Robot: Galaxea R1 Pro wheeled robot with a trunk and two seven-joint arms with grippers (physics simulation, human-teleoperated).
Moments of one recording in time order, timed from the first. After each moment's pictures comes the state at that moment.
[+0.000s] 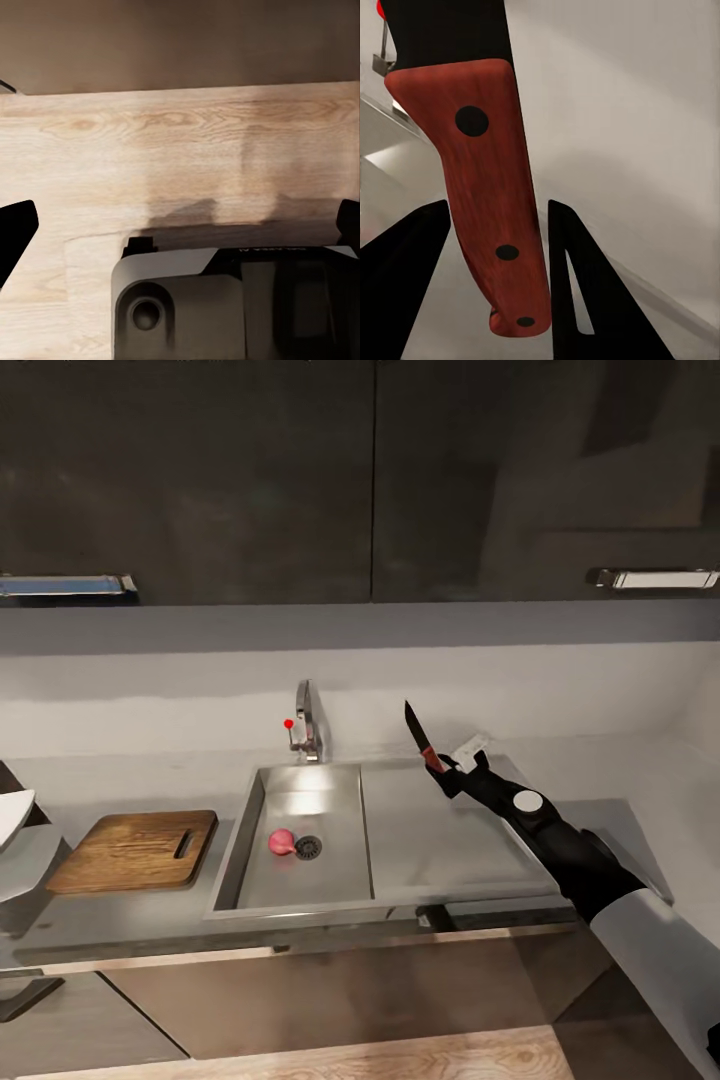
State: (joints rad) left arm 0.02 -0.01 0.04 -0.87 0.00 0.23 -0.09; right arm -0.89 -0.28 0.51 -1.03 -0.08 0.11 0.23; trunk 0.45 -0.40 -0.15
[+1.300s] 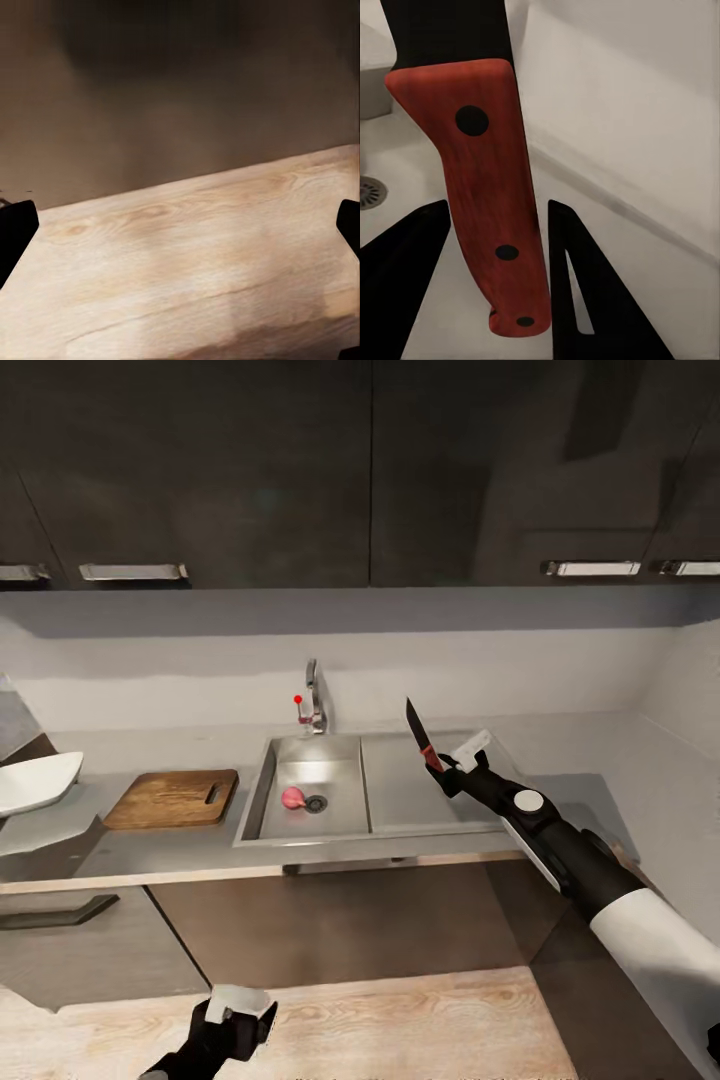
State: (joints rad) left arm 0.02 0.04 -0.08 -1.31 0.00 0.31 -0.13; right arm -0.89 -0.28 0.51 -1.03 -0.10 0.11 0.23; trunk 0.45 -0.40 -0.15
